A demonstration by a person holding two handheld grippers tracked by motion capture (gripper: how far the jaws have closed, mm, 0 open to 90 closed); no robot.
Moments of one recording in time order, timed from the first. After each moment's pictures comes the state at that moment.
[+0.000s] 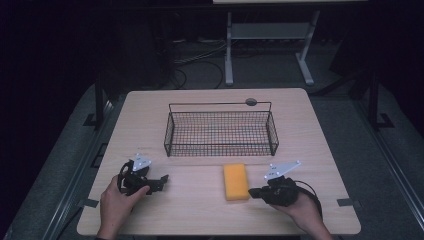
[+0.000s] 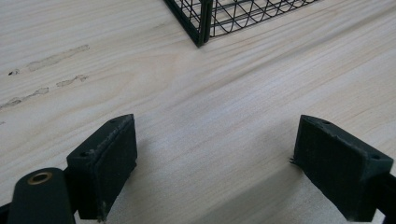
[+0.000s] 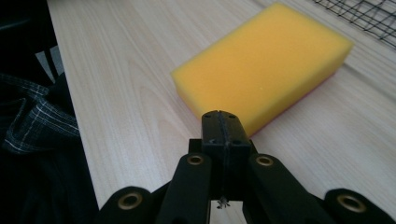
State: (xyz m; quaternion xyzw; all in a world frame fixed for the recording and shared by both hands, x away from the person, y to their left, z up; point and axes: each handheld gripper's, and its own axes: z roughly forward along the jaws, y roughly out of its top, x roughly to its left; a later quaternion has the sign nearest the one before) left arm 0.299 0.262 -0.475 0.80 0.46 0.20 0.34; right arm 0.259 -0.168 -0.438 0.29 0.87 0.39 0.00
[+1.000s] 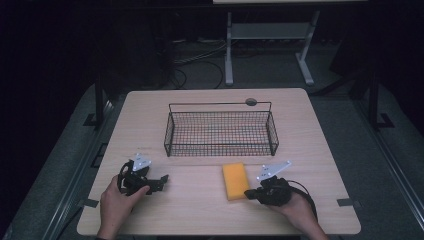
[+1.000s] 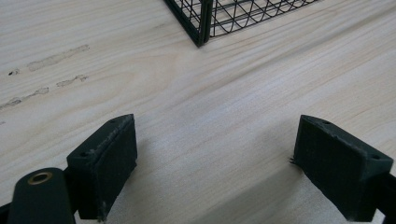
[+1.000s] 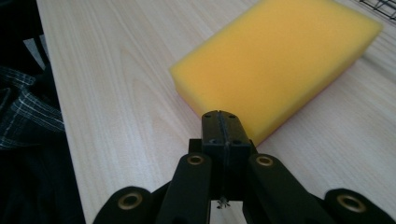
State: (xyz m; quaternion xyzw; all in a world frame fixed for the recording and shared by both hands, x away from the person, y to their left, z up) left arm 0.299 0.262 -0.476 0.80 0.46 0.20 0.34; right arm 0.265 -0.157 -0.449 0.29 0.88 0.37 0.00
